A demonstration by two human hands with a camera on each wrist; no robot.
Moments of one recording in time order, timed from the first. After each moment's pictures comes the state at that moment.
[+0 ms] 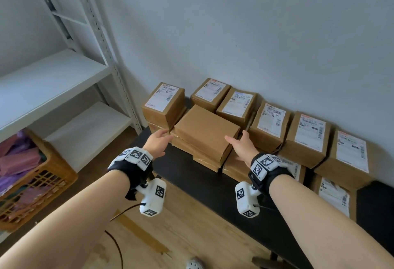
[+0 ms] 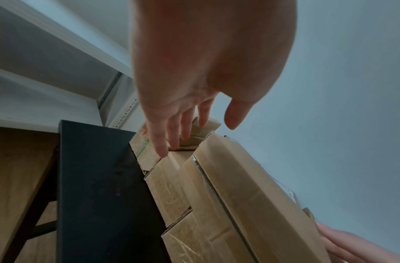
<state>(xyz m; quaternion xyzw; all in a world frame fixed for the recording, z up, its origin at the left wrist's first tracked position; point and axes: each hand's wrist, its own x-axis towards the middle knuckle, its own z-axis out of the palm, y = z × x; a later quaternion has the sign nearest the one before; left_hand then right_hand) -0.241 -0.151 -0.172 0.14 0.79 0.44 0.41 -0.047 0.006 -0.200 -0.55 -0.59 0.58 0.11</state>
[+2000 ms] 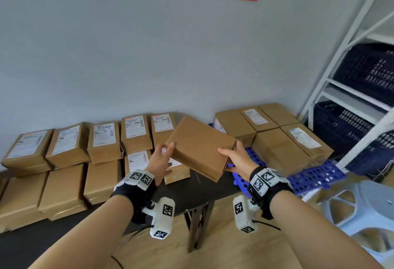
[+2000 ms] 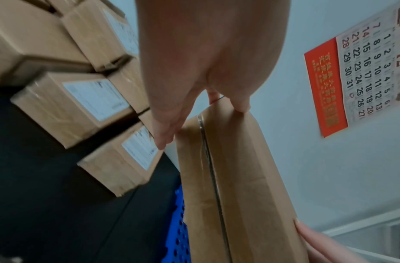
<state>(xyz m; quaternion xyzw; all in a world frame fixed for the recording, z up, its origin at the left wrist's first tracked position) 0.128 -0.099 -0.140 0.45 0.55 0.35 0.61 0.352 -0.149 -0.115 -0.63 -0.32 0.53 0.47</state>
